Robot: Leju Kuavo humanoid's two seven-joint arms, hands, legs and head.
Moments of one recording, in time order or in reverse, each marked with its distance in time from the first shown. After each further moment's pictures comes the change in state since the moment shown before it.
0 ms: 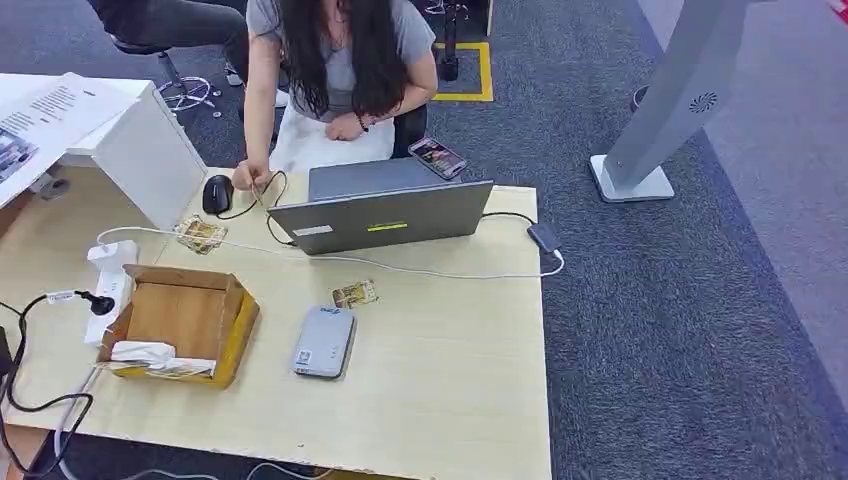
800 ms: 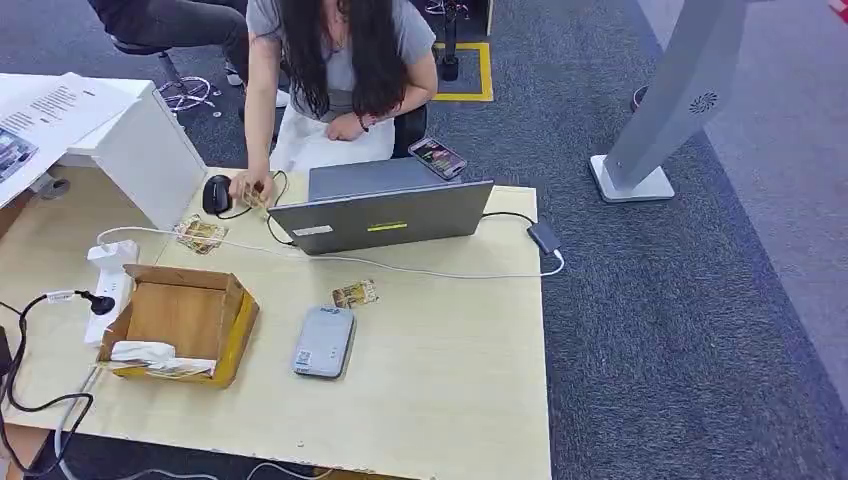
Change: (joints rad) left arm 0.017 -0.150 0.271 -0.297 -0.207 -0.187 -0.011; right arm 0.001 0.000 -0.009 0.038 -0.029 -0.039 -0.024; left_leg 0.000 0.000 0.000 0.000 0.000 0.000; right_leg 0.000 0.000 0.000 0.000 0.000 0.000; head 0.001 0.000
